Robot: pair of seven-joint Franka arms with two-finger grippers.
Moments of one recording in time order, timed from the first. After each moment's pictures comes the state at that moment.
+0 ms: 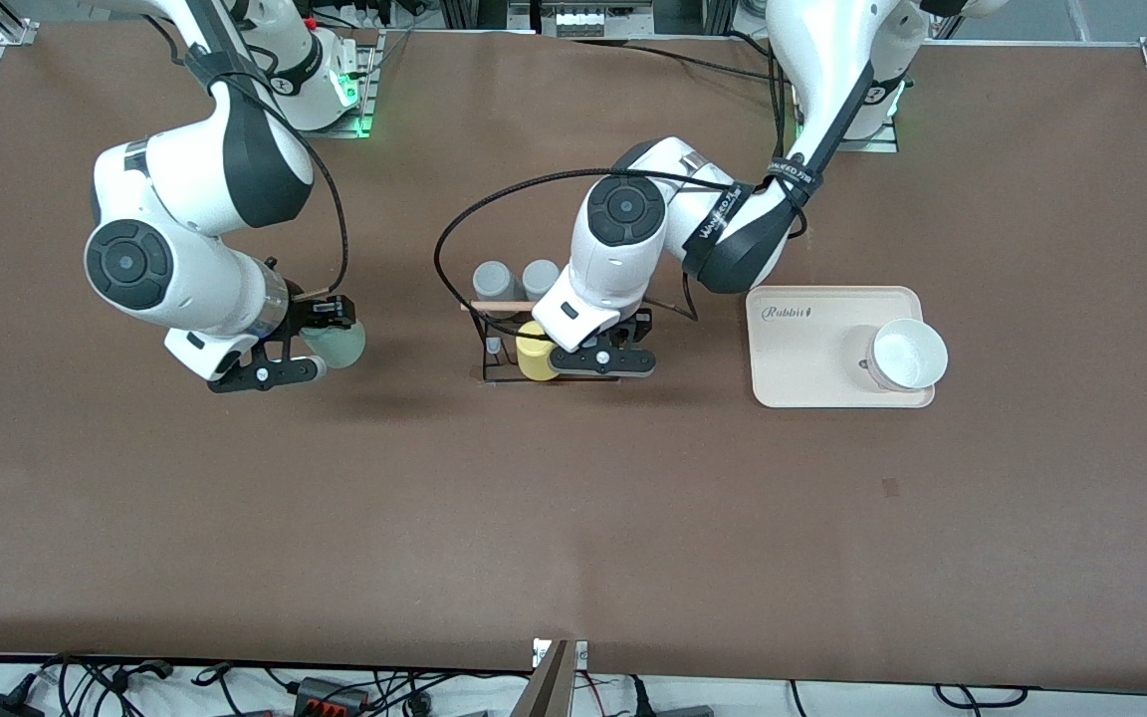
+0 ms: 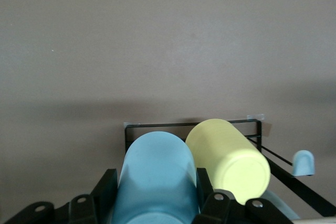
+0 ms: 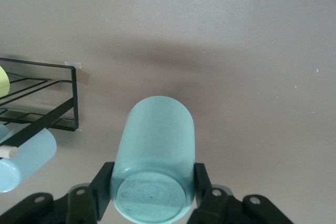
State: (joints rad) left arm -0.60 0.67 -0.13 -1.31 0.00 2.02 -0.70; right arm 0.24 0.34 0.06 -1.64 0.06 1.77 0.16
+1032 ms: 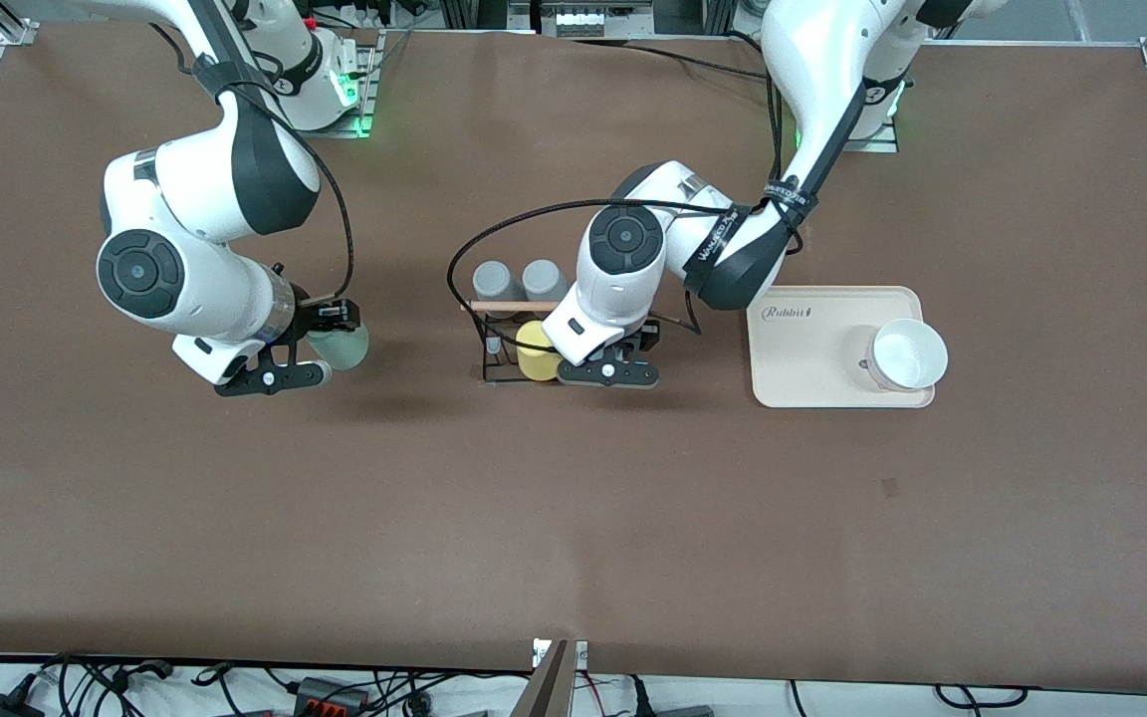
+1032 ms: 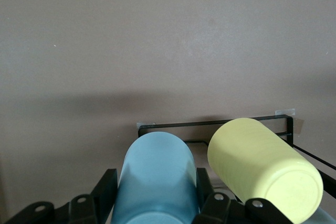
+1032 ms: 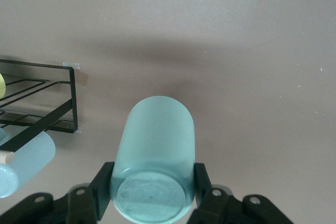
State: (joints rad) left arm -0.60 0.70 -0.12 -1.32 0.01 2.02 -0.66; right arm 0.25 0.35 0.06 -1.64 0.06 1.77 0.16
